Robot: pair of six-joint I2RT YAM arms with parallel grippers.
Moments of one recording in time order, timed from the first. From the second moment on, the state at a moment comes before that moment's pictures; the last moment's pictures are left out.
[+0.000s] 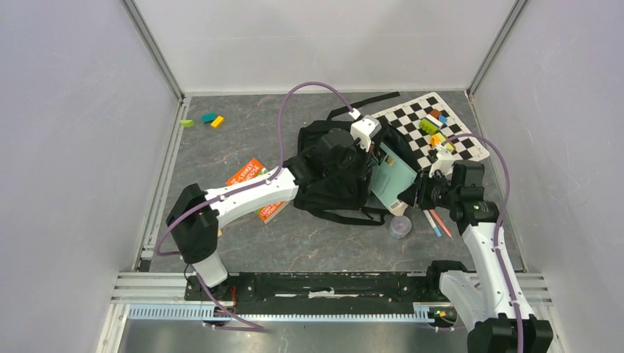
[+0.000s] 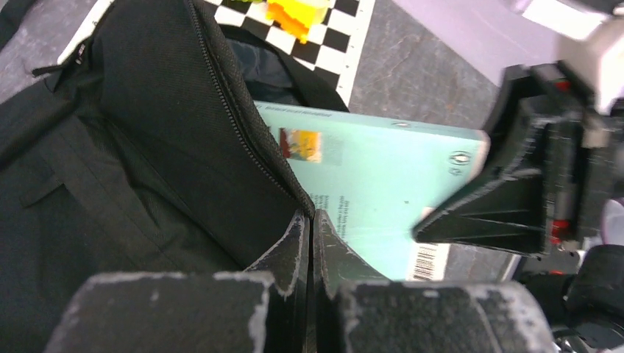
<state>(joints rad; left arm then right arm) -0.97 1.70 1.36 0.00 -0.01 -0.24 -0.04 0.81 0.67 -0.60 -0.55 0.13</state>
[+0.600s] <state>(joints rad) -0.97 1.52 1.34 -0.03 0.11 -0.18 0.09 0.94 0.64 -0.33 -0.60 0.36</state>
